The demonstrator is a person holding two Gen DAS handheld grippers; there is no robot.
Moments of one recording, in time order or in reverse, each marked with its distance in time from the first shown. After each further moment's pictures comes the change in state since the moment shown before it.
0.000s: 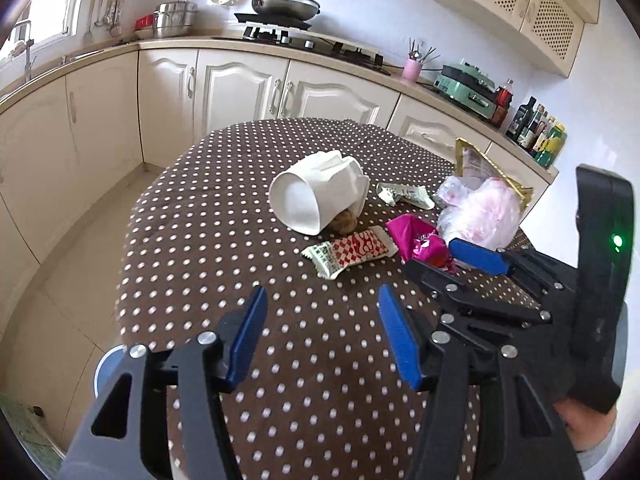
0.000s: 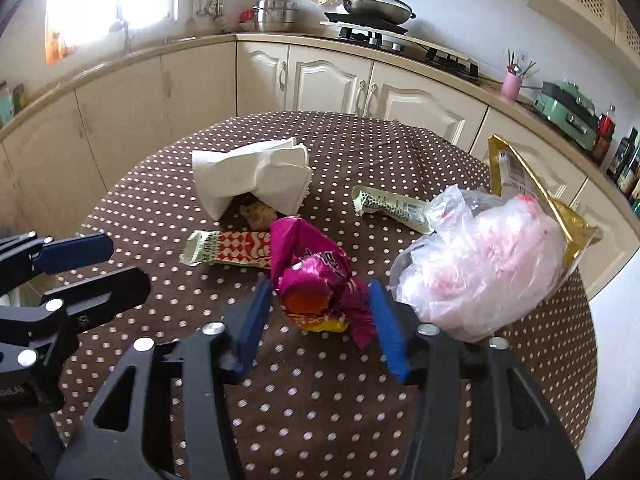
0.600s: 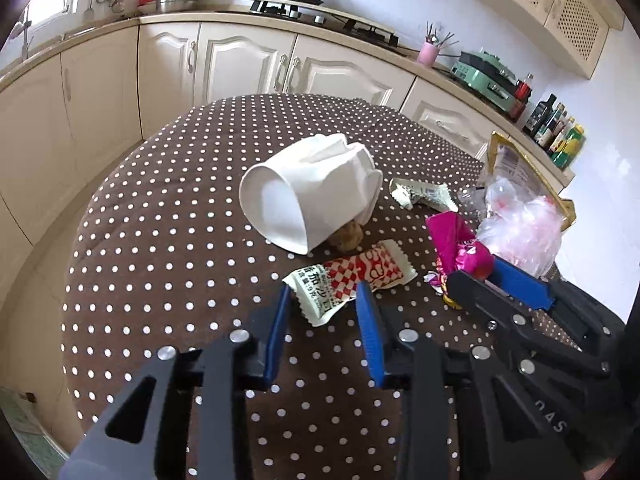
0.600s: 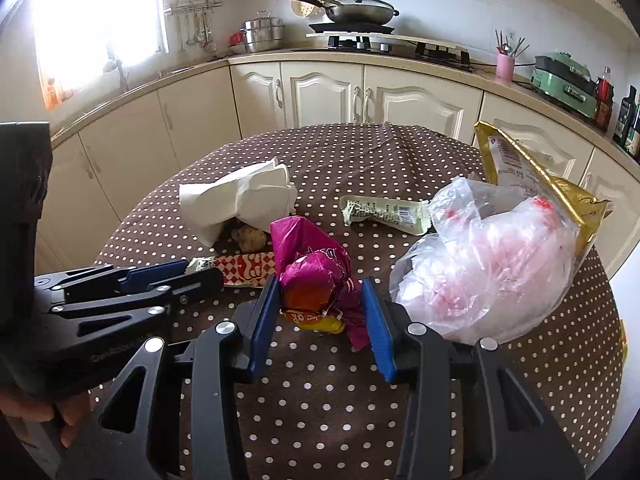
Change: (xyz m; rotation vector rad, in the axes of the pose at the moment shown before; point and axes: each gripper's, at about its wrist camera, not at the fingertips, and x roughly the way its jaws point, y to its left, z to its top) left arm 0.061 -0.008 0.021 -0.040 0.083 0.022; right arm -0.009 -0.028 -0.001 0.134 -0.048 0.094
